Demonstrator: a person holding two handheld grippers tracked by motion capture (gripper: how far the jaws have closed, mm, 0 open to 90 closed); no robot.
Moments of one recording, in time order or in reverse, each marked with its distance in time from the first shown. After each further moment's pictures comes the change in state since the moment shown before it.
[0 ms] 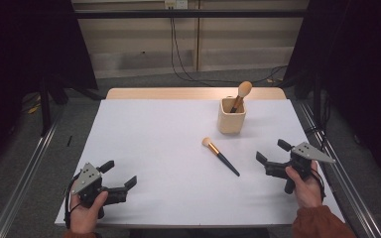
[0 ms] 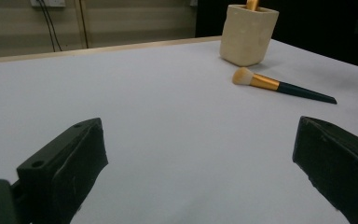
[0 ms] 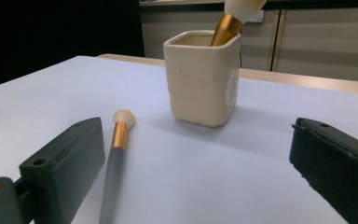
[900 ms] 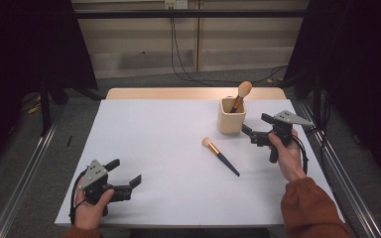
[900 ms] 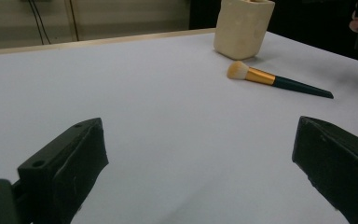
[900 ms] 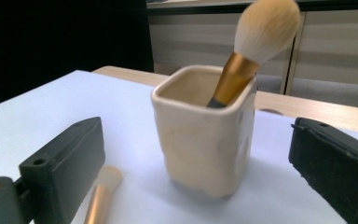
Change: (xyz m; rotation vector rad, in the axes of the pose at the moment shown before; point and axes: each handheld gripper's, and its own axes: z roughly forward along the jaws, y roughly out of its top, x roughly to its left) left arm -0.001 0.002 0.013 0.034 -0.026 0.006; right arm -0.018 0.045 0.081 0.017 0.058 0.010
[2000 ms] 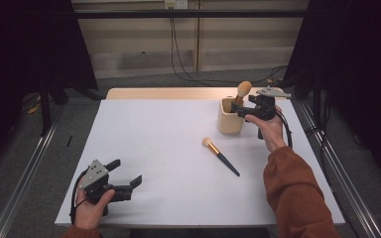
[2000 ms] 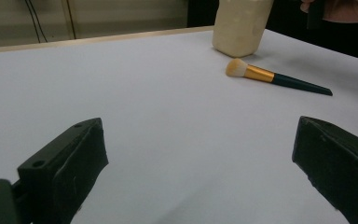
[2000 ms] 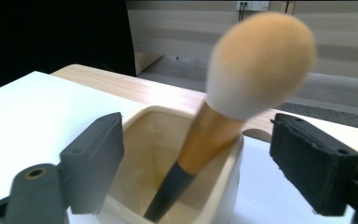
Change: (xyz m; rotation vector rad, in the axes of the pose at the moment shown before) left arm 0.000 -0.002 0.003 0.011 -0.011 0.001; right arm -0.023 0.035 0.080 0.072 -0.063 -0.006
